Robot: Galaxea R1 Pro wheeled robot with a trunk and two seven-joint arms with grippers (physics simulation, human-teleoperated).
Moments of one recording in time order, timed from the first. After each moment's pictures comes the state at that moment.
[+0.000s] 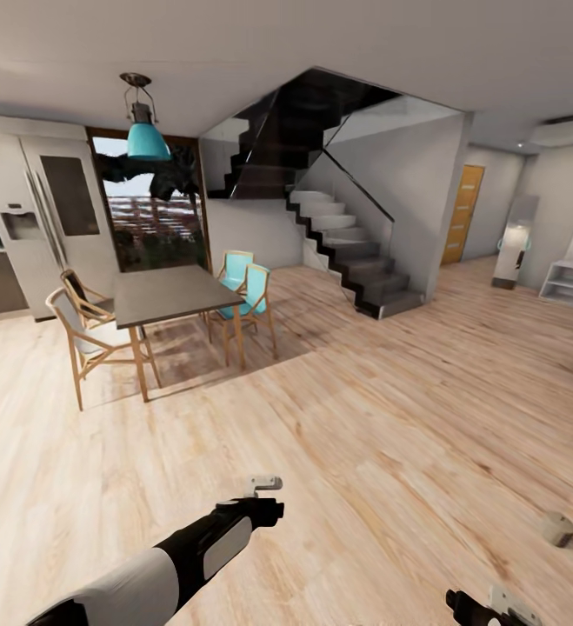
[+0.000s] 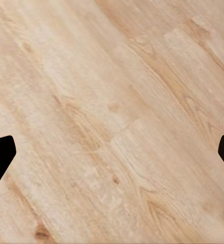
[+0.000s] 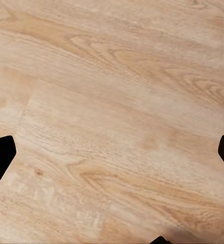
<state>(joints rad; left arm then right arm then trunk) -0.70 -0.09 -0.96 -0.47 1.02 0.21 0.29 -0.29 -0.13 -0.29 -0.58 -0.38 0.26 -0.13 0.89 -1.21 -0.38</state>
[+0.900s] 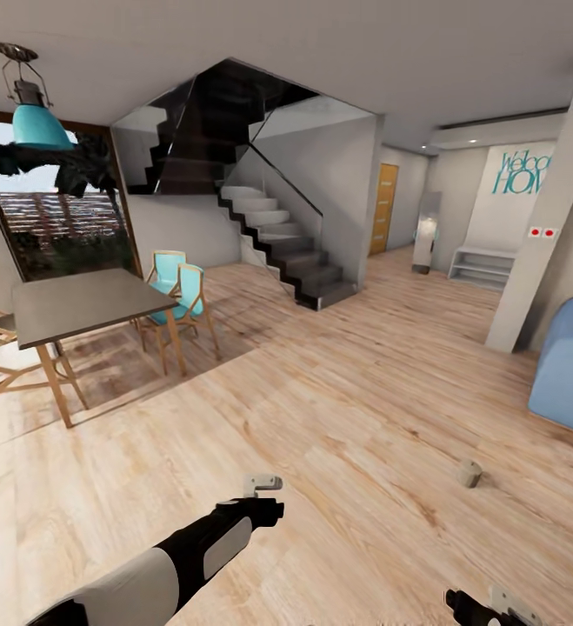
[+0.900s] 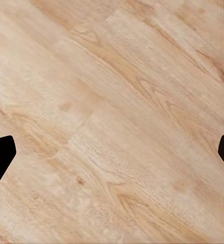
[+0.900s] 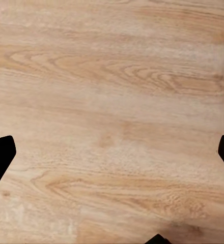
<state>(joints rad) -0.70 -0.09 -0.96 -0.47 1.02 0.21 0.29 -0.29 -0.13 -0.29 -0.58 -0.37 0.26 -0.13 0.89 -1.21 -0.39</state>
